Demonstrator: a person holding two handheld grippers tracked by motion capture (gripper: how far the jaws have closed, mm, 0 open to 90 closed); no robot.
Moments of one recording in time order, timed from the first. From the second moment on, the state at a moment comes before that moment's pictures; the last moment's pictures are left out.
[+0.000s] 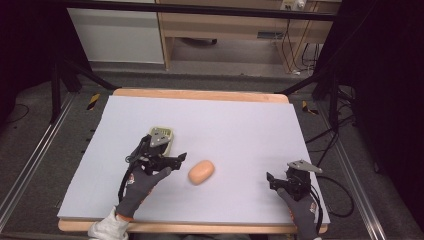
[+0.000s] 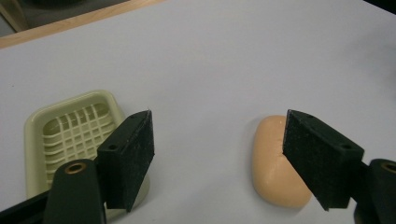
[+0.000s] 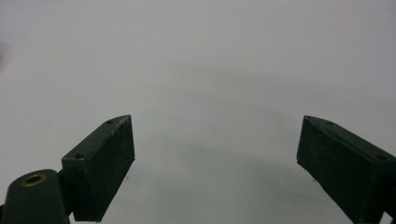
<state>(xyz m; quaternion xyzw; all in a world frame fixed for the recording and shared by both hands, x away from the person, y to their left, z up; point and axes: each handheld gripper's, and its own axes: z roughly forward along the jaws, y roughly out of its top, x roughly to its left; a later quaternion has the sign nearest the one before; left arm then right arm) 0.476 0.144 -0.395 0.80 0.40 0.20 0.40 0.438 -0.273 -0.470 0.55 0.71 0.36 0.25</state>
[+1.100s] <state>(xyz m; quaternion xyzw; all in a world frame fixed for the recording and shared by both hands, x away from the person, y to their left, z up) 0.478 0.098 -0.425 0.85 0.36 0.16 0.35 0.437 -0.269 -0.471 0.55 0.72 0.35 0.24</state>
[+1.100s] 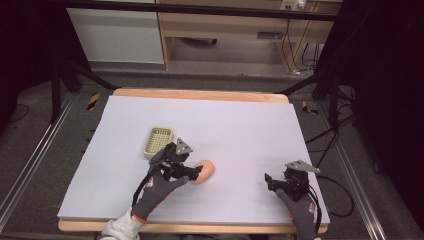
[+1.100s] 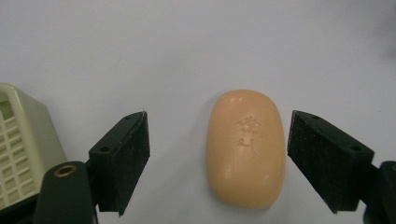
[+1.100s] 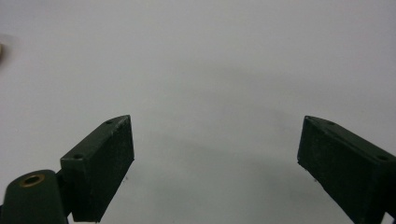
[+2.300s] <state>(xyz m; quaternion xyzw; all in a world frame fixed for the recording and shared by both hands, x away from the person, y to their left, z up) 0.494 0.066 -0.457 0.89 0.34 0.13 0.28 0.439 -0.268 -0.473 0.55 0.72 0.35 0.24</state>
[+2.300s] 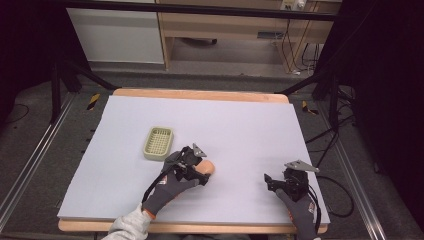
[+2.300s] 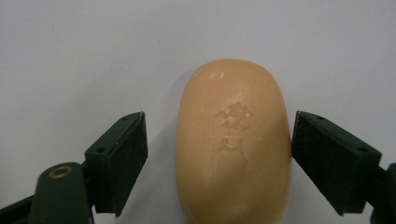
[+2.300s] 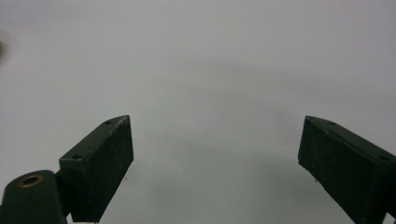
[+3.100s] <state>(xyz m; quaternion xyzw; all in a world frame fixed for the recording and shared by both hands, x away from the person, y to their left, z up) 0.497 0.061 -0.465 0.90 0.33 0.11 0.27 0.439 -0.267 -0.474 0.55 0.72 0.35 0.23</state>
